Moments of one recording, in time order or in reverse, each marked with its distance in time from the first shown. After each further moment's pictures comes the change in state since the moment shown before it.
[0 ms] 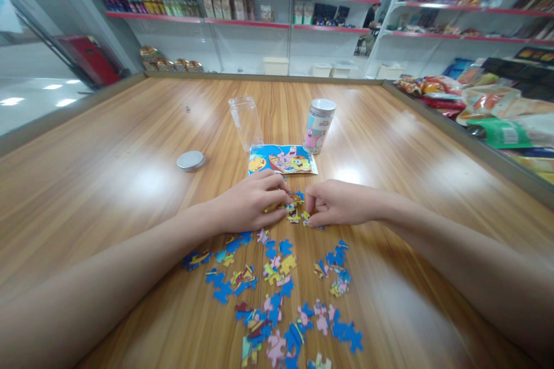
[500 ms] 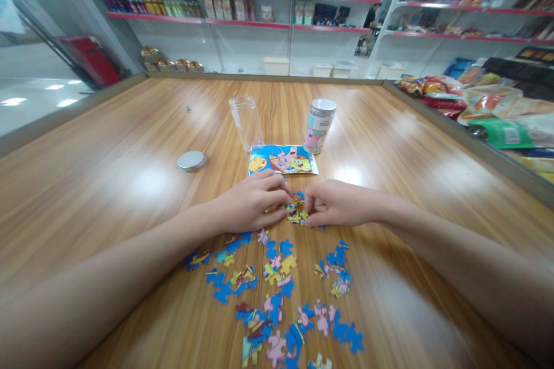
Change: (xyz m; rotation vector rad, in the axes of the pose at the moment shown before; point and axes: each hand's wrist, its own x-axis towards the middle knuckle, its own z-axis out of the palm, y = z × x) left_hand 0.000 0.000 0.000 0.005 0.026 0.017; right_hand 0.002 -0.001 0.003 0.002 0.057 0.015
